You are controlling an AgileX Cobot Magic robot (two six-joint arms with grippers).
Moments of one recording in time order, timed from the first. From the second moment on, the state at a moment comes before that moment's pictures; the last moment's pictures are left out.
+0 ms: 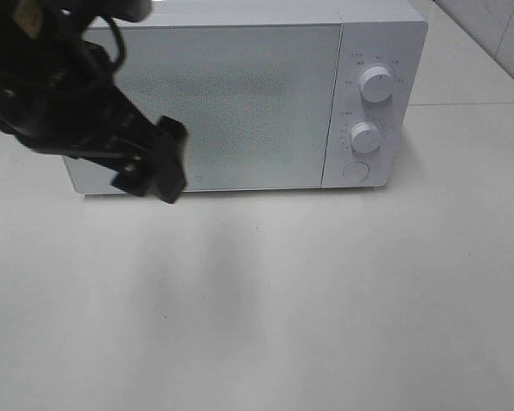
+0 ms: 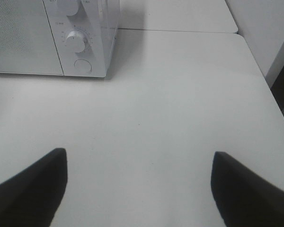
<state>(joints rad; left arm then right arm) -0.71 1.45 -1.16 0.08 0.92 -0.18 0.11 0.00 -0.49 -0.11 0.97 0.07</state>
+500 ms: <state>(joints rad) -0.15 1.23 -1.07 -0.01 1.10 -0.03 0.11 0.00 -0.49 -0.11 0.97 0.07</state>
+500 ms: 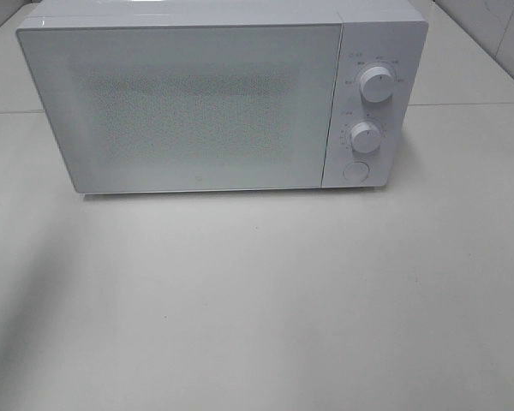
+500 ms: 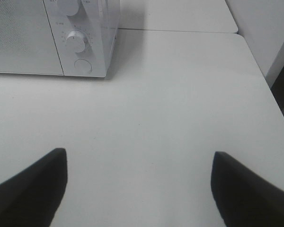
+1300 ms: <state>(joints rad) -0.05 0.77 -0.58 -0.10 1.01 0.00 0.11 0.00 -0.49 -0.11 0.97 0.07</state>
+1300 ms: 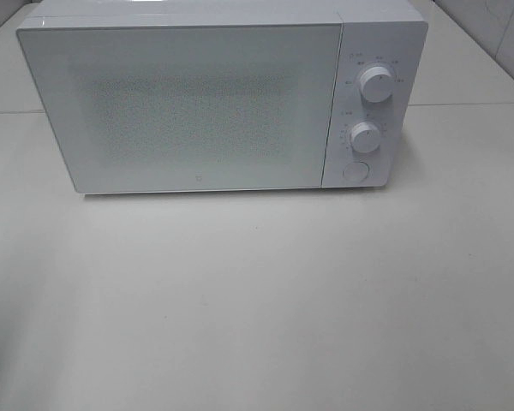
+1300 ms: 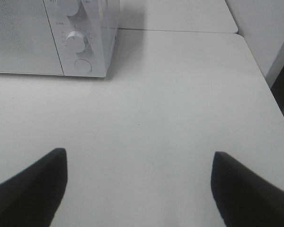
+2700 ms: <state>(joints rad) -0.05 0.02 -0.51 -0.06 1.07 -0.05 0.11 0.00 -0.49 -0.11 0.97 0.07</state>
